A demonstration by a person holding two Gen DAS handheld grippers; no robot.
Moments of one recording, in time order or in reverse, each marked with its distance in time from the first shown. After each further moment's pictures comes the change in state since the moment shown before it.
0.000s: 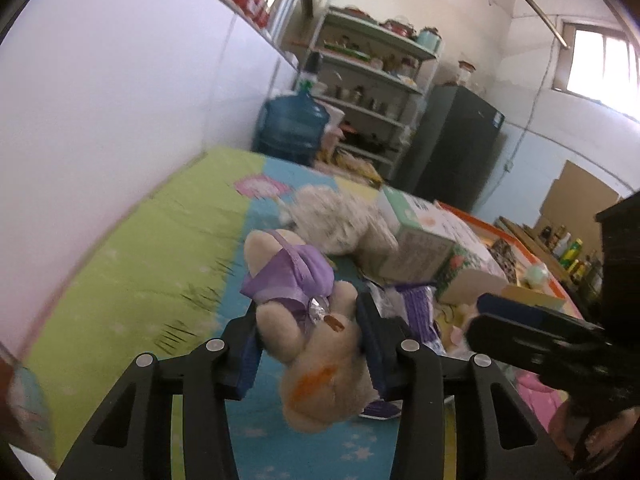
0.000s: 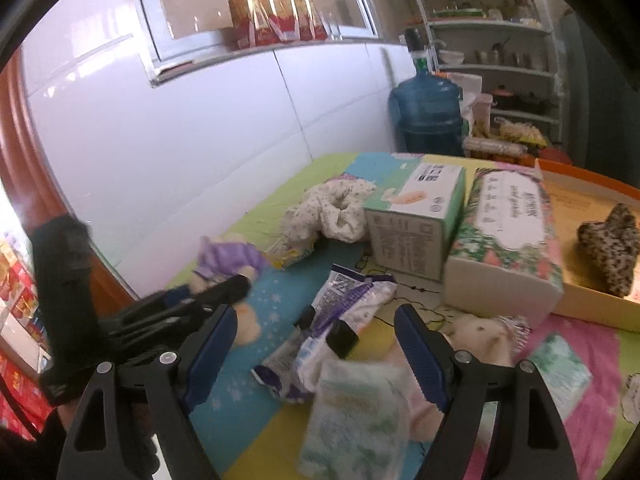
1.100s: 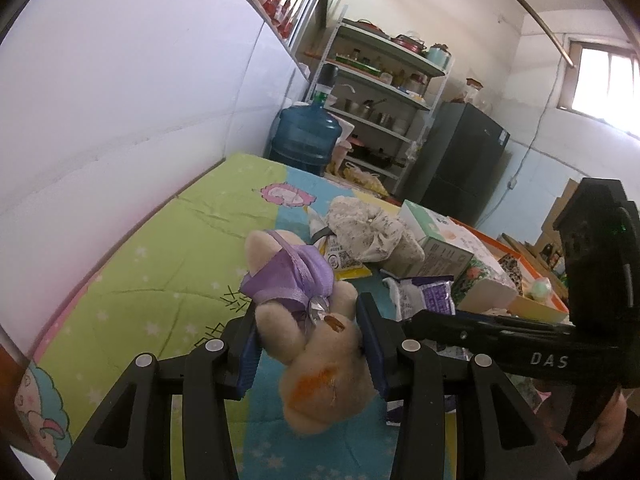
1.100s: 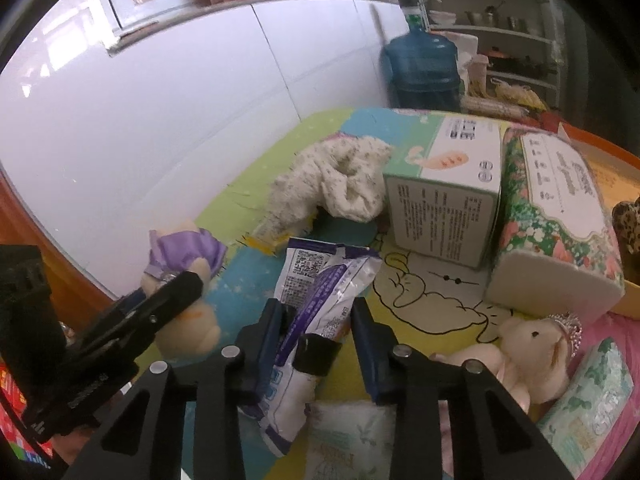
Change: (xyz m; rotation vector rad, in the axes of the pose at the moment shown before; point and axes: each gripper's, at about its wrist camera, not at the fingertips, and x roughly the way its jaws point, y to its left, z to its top) left arm -0.007 0.031 -0.007 -0.049 -0.037 -0.011; right arm 0.045 0.010 0.004 0.051 0.118 -0.023
